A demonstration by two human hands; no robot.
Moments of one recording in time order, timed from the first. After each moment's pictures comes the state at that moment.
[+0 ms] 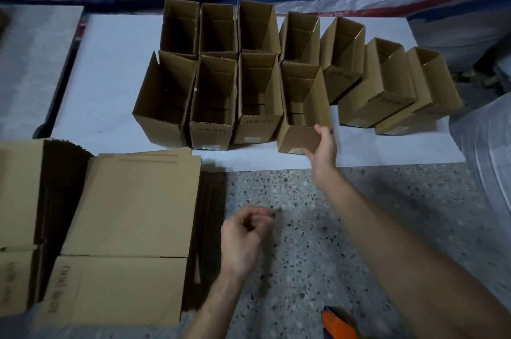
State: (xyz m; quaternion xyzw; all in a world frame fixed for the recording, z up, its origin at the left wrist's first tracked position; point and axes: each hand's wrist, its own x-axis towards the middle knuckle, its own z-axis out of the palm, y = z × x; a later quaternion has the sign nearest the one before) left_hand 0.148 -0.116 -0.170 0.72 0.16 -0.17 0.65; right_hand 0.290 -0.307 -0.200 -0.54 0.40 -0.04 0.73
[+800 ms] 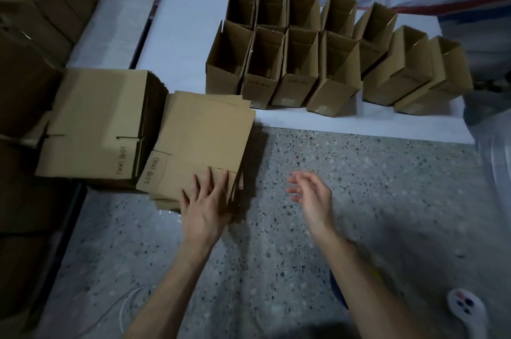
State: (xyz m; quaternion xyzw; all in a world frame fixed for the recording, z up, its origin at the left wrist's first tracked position) left_hand 0.021 0.032 -0.160 0.98 0.05 -0.15 0.15; right_hand 0.041 -0.196 -0.157 -0.68 0.26 0.05 0.69
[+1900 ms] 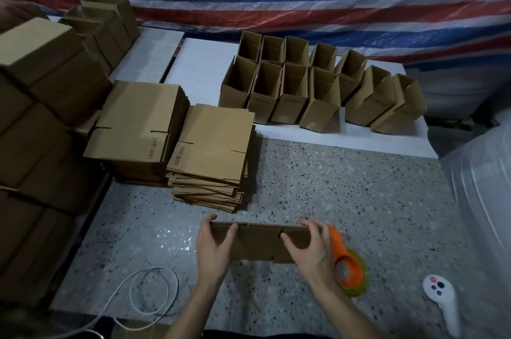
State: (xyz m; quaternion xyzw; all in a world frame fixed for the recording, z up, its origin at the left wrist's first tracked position) left_hand -0.125 0.013 -0.156 0.79 0.27 -0.03 0.56; right_hand -0.127 -0.209 -0.154 -0.92 0.13 -0.01 0.37
